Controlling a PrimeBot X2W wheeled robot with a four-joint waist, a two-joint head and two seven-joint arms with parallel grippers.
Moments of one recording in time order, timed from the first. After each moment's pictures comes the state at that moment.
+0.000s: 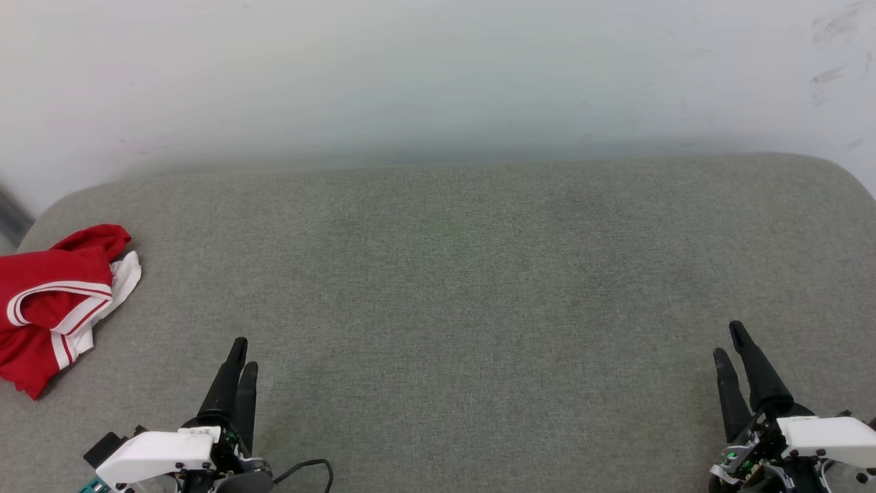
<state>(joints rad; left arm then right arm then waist) -0.07 0.05 0.11 0.27 -1.61 -0.13 0.11 -0.07 -0.05 -0.11 0.28 1.61 0.13 0.11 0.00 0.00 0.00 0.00</state>
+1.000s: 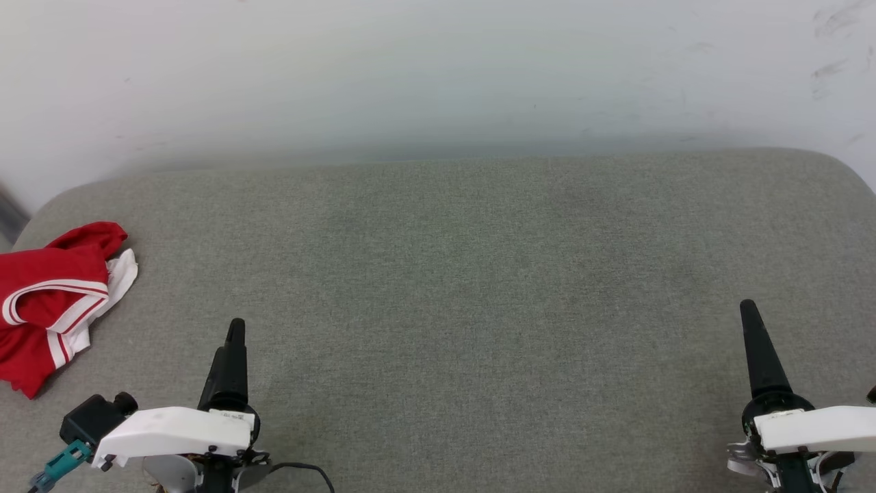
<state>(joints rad) -0.04 0.05 0.08 0.10 -1.11 0.01 -0.02 -0.03 -0.05 -0.10 0.12 1.12 0.13 -0.02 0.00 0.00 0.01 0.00</state>
